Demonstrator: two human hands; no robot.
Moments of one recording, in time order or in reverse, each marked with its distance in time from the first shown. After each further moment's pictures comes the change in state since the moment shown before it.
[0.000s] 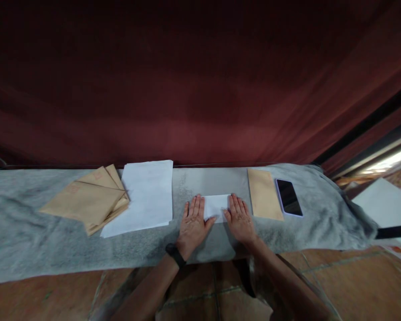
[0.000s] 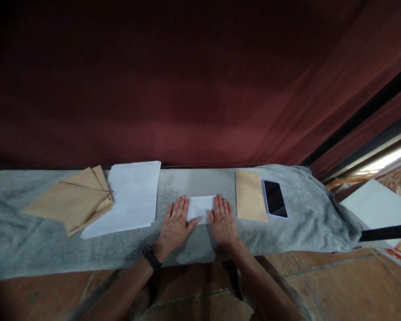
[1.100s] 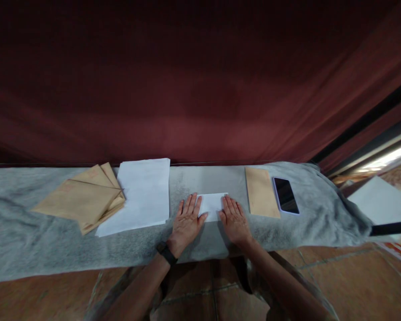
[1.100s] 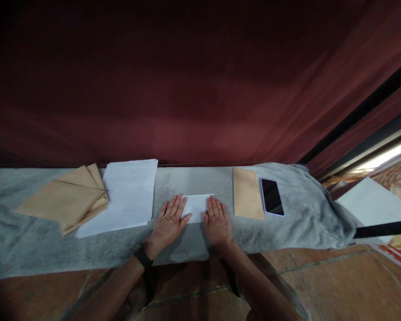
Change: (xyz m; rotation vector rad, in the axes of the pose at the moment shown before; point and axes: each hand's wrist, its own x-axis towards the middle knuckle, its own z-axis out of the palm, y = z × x) left_hand 0.001 -0.012 -0.006 0.056 -0.082 0.042; right_hand -0.005 -0.013 -0.010 0.076 -0.082 0.003
